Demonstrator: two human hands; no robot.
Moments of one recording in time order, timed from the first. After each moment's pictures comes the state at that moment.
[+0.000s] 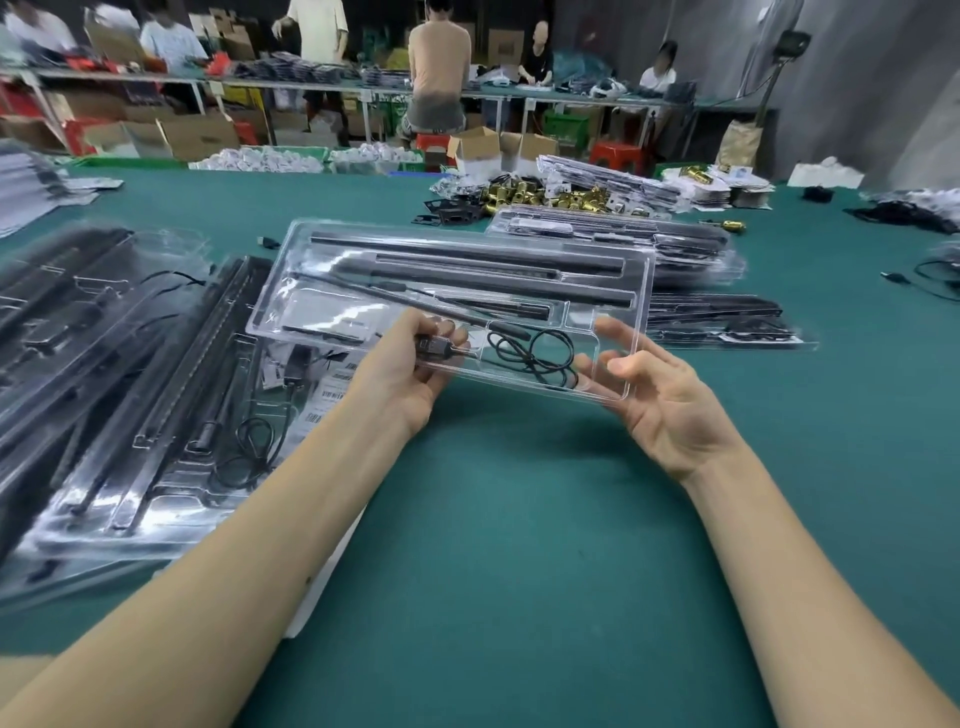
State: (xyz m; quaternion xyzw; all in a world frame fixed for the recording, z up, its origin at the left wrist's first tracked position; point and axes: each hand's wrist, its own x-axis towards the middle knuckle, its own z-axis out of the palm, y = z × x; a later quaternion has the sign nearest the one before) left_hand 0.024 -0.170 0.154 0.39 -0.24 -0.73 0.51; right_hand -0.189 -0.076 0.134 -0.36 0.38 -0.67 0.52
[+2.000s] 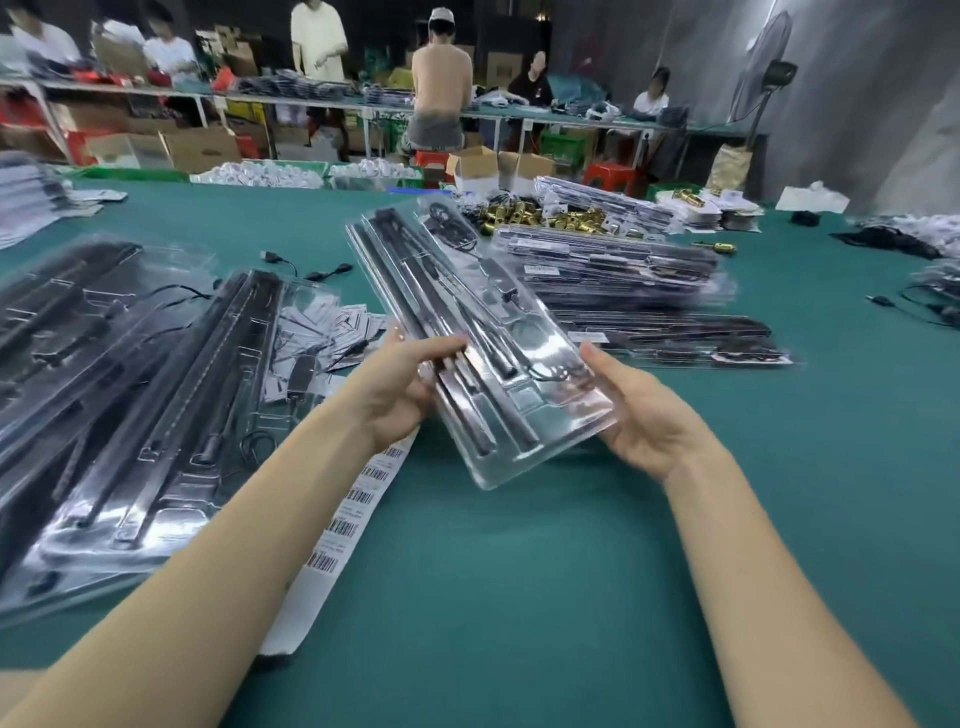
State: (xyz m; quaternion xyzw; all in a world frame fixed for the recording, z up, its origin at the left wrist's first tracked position) left_hand 0.046 -0.173 0.160 0.33 -0.38 -0.76 0.40; right_hand -0.184 -0.091 0.143 -0.33 0.48 -0.57 0.58
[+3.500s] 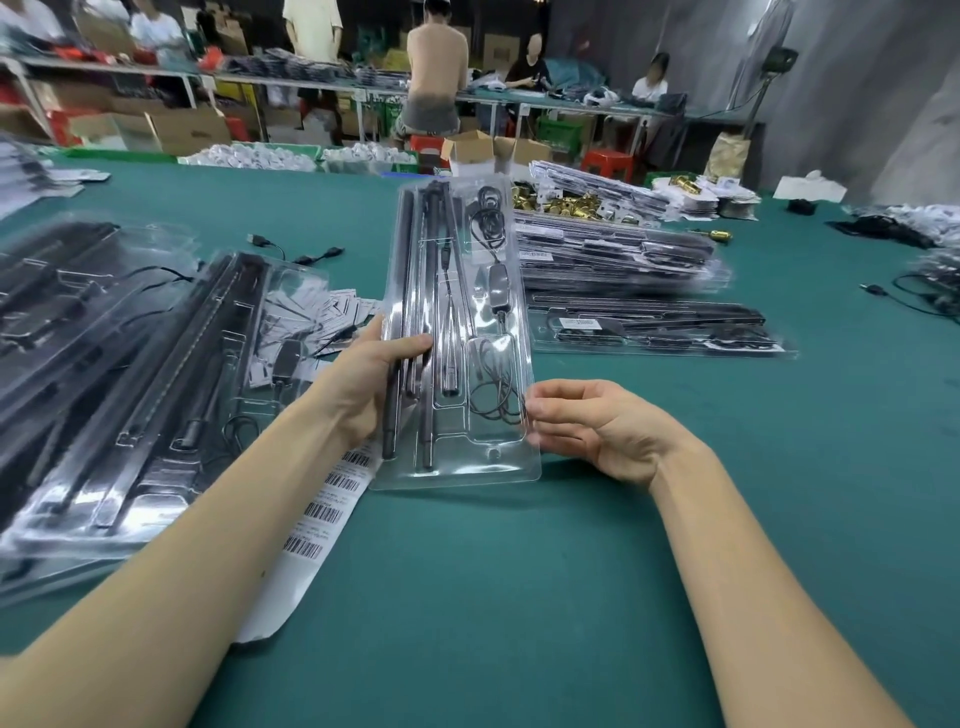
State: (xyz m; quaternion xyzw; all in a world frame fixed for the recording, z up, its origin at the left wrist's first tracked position) left_hand 0.057 -0.182 0.138 0.41 -0.45 -0.69 0.40; right_hand -0.171 -0.083 0.134 -0.38 0.47 -0.47 0.65
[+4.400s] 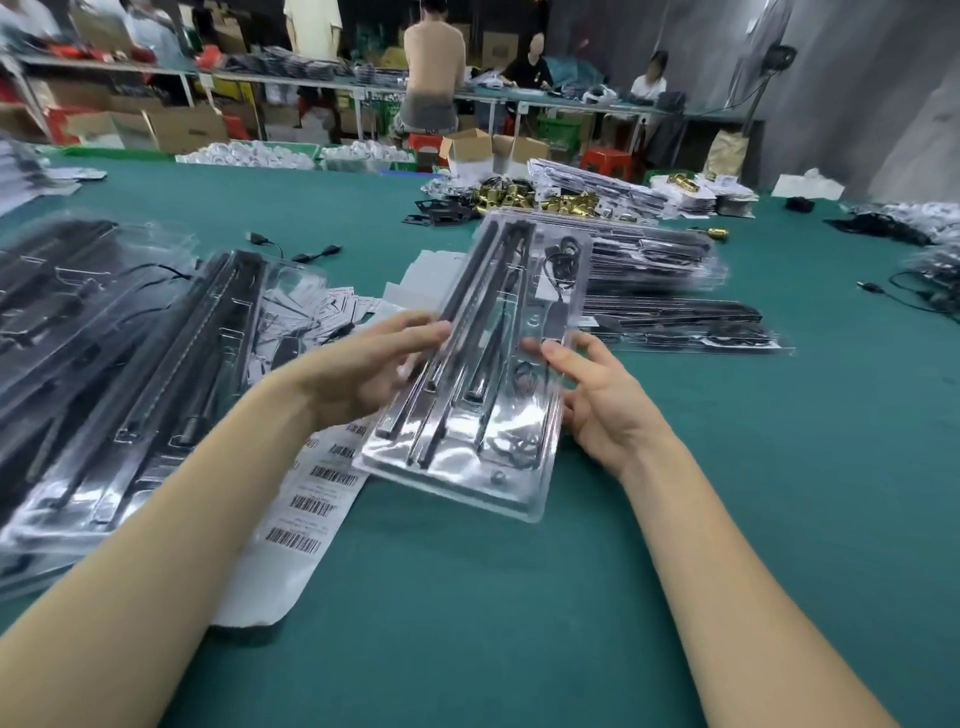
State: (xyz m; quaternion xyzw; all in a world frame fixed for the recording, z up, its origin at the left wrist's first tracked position) left_hand 0.071 -0.186 0.155 0.32 -0.62 -0.68 0.23; right_hand -0.155 -0.091 0.138 -0.32 0.45 -0.63 0.55
